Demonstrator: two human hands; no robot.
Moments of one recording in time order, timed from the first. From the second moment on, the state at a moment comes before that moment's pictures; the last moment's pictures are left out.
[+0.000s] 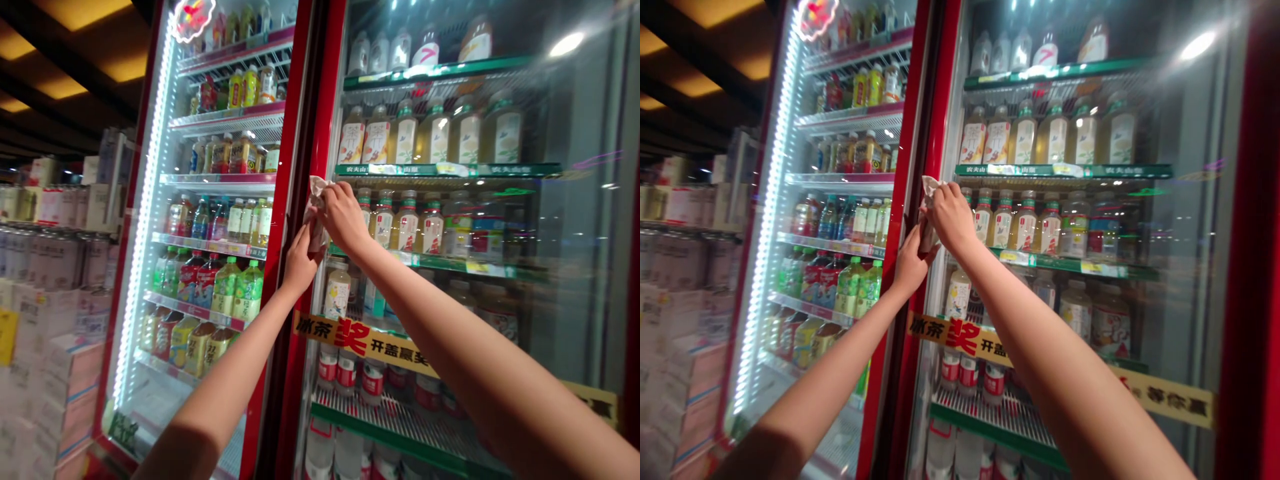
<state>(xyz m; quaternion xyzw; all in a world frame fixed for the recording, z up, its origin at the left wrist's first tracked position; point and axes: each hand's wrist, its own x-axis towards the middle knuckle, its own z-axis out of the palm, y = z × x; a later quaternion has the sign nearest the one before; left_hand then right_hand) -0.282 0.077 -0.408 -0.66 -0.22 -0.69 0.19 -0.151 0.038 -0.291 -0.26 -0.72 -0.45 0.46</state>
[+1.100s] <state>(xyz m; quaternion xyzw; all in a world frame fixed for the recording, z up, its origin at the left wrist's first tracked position) -0.254 0.069 -0.481 -0.61 -0.38 -0.64 0.28 -0.140 0.035 -0.309 -0.22 -0.79 -0.44 0.37</state>
